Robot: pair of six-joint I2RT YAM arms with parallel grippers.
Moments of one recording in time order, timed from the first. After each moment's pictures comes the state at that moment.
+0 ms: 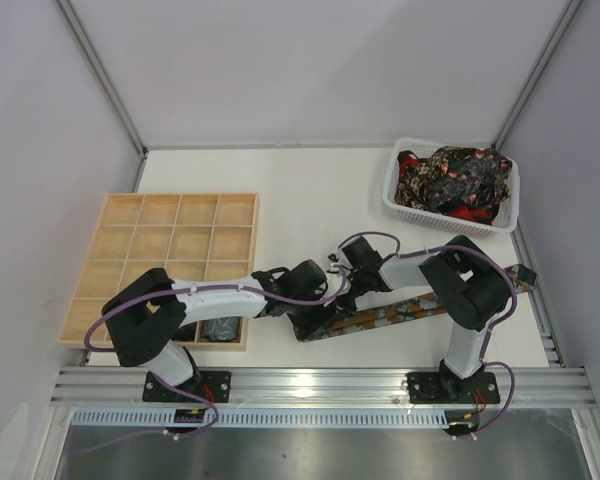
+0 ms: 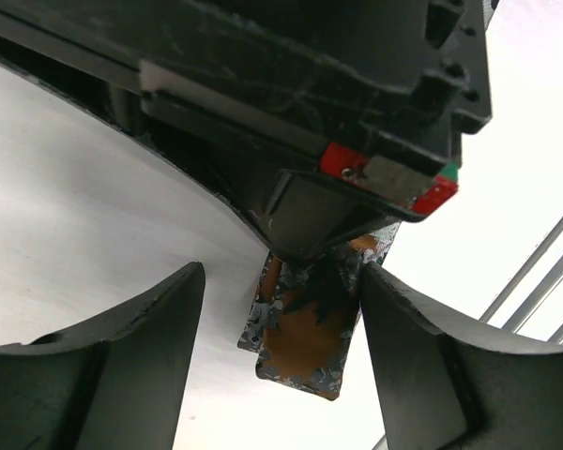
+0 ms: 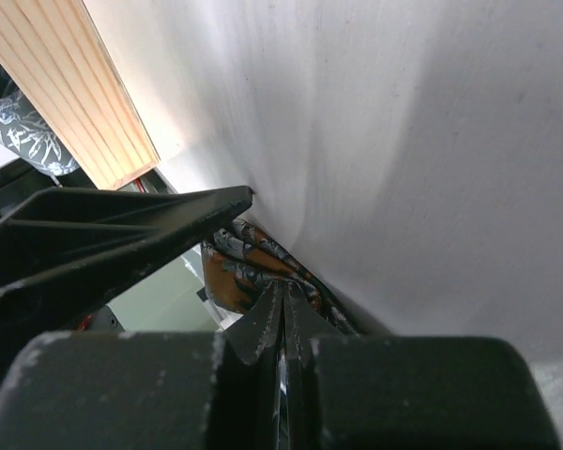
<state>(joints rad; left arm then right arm) -1.02 1.58 0.82 -0.29 0.12 -0.04 0.67 1.83 0.79 -0.03 -0.81 0.80</state>
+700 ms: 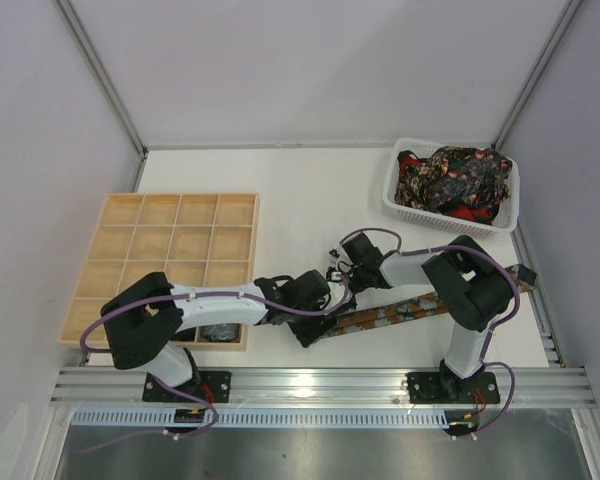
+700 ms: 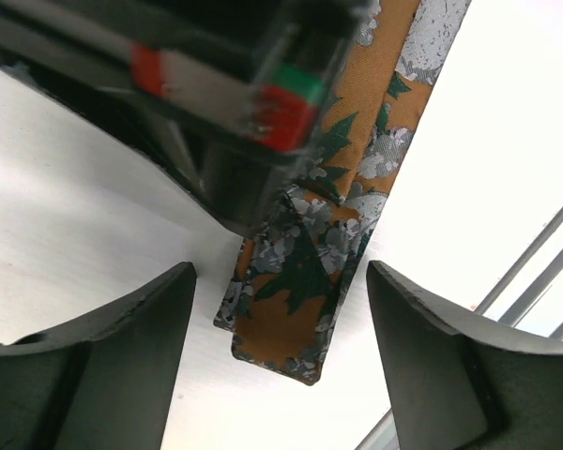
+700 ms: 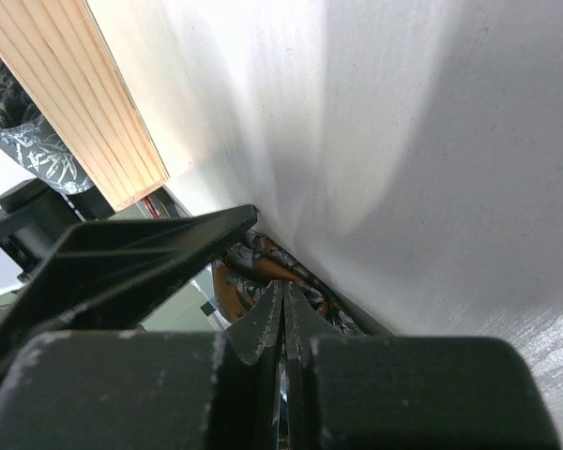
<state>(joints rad) -1.08 1.56 0.81 -0.33 0.05 -0.04 0.66 1.82 0.81 -0.06 -0.78 0.82</state>
